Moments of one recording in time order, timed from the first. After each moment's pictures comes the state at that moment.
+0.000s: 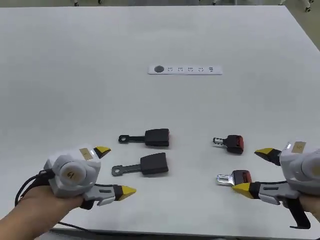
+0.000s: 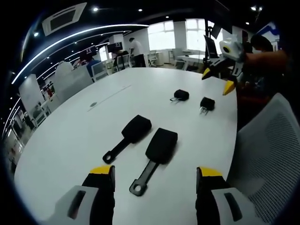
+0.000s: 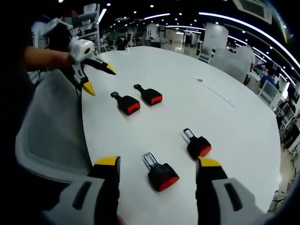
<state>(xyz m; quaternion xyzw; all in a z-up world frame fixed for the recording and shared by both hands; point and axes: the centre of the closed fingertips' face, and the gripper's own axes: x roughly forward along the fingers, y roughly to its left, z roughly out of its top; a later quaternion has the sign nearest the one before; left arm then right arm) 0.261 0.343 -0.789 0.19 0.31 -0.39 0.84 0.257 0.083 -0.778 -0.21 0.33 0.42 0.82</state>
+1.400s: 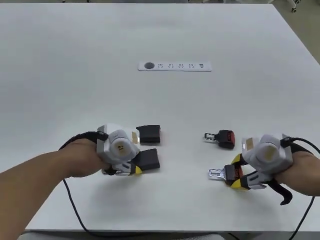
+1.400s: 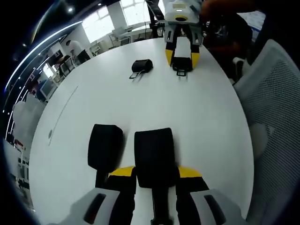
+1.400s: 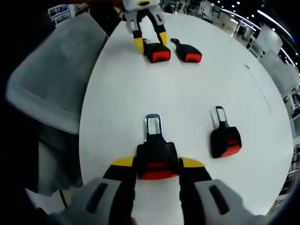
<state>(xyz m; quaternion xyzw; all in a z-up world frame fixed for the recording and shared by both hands) 0.295 0.298 -0.849 0.38 0.33 -0.53 0.68 0.260 0.064 -0.863 -0.36 0.40 0.54 0.65</state>
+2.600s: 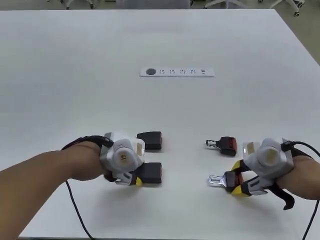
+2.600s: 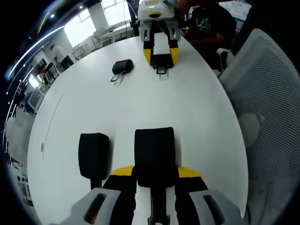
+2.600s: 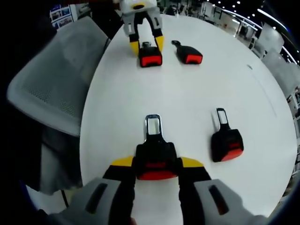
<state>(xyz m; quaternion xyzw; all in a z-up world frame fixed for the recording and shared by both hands) 0.281 0.288 -0.858 0.40 0.33 -0.58 0.63 0.262 0.069 -0.864 -0.34 0.40 0.55 0.64</state>
